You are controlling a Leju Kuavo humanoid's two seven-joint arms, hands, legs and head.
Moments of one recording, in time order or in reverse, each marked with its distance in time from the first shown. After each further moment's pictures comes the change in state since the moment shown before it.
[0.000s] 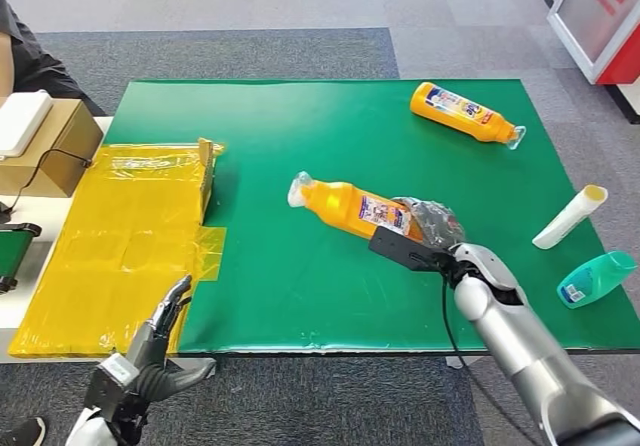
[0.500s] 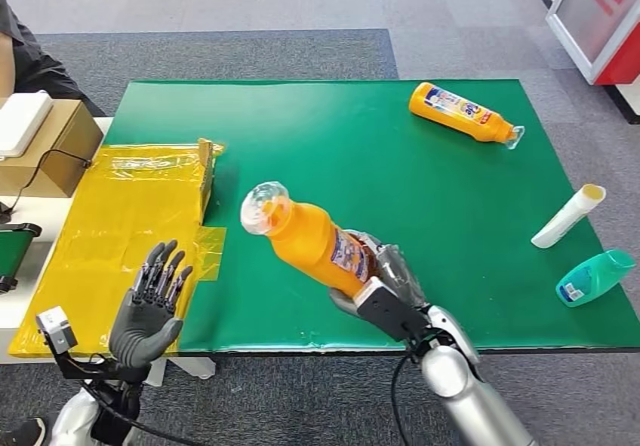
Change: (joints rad) left arm -0.085 -0.059 0.060 -0.041 0.499 -0.291 0.230; right arm 0.310 0.169 -0.020 -0.335 -0.221 -0.063 -0.207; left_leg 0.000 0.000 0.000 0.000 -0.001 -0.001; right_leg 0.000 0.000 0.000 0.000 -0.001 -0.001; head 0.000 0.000
